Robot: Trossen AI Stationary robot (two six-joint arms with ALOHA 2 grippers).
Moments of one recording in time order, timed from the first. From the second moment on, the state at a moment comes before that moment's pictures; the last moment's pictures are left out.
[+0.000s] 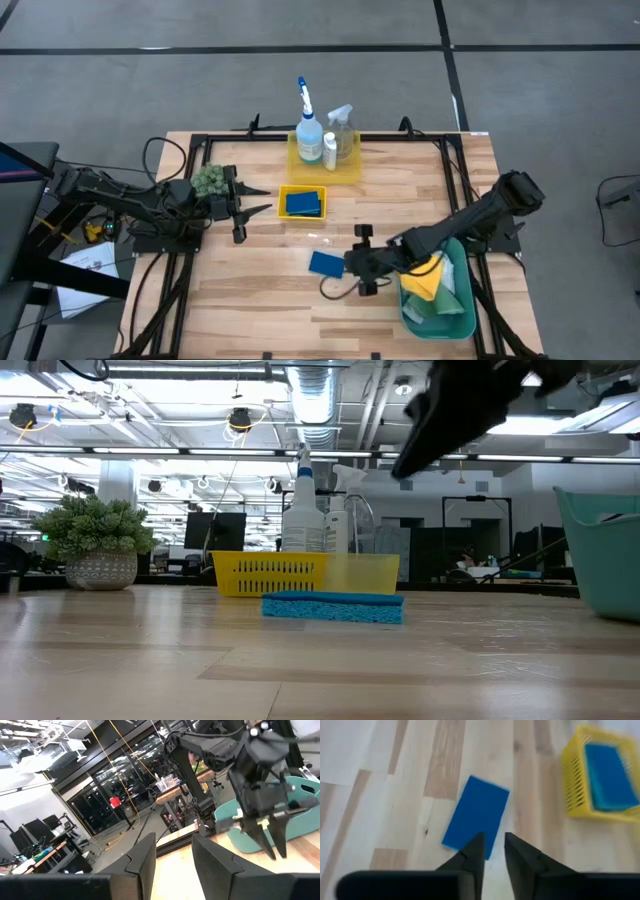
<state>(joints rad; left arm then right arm) -0.20 0.74 0.54 0.31 -0.34 0.57 0.44 1.64 1.11 -0.41 0.39 0.17</state>
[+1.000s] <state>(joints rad) -0.20 0.74 0.54 0.31 -0.34 0.57 0.32 1.85 1.11 -0.31 0.09 0.12</state>
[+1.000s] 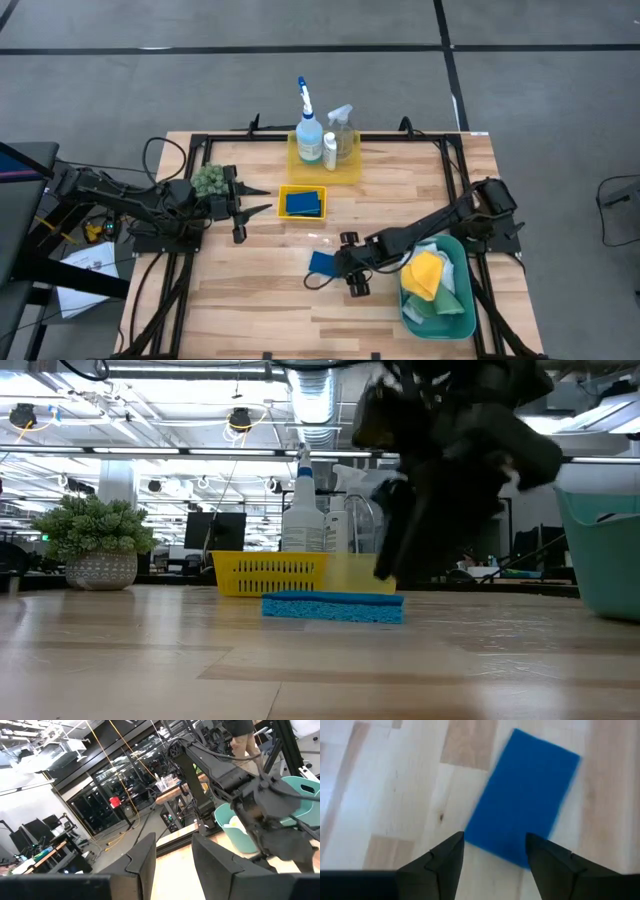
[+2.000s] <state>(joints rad) -0.20 0.74 0.54 0.31 -0.34 0.57 0.30 1.95 1.11 -0.28 0.08 0.08</state>
